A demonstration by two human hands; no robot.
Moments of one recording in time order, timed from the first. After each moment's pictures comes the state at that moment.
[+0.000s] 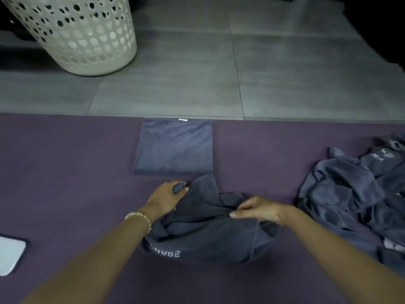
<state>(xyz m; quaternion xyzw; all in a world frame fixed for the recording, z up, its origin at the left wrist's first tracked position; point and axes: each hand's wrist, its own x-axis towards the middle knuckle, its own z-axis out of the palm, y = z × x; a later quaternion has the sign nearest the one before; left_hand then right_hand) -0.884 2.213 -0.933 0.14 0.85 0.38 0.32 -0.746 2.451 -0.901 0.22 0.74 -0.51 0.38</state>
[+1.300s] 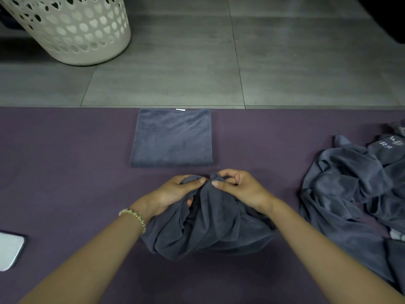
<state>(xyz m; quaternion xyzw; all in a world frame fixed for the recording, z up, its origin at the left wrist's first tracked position) -0.865 2.238 -0.886 0.05 0.66 0.53 0.52 -0.772 2.413 -0.894 0.20 0.66 -0.71 0.15</state>
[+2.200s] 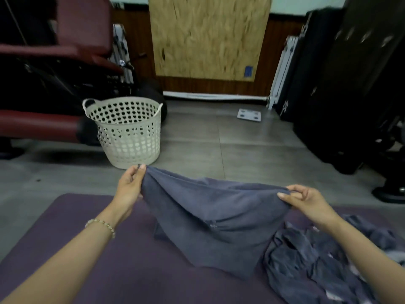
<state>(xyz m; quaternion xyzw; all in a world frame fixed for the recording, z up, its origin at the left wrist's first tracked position) -0.869 2.141 -0.566 0.08 0.69 0.71 0.05 -0.658 2.500 -0.564 0.21 0.74 -0.63 -0.15</state>
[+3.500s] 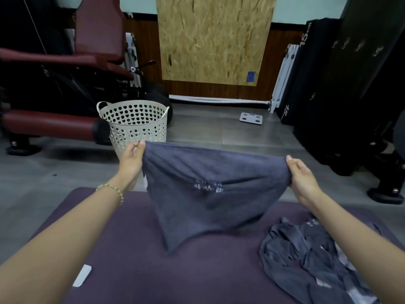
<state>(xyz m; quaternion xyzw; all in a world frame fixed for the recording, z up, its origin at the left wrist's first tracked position) -0.849 2.130 -0.496 0.05 0.68 0.73 -0.02 -0.662 2.477 -0.507 0.25 0.65 -0.66 -0.27</state>
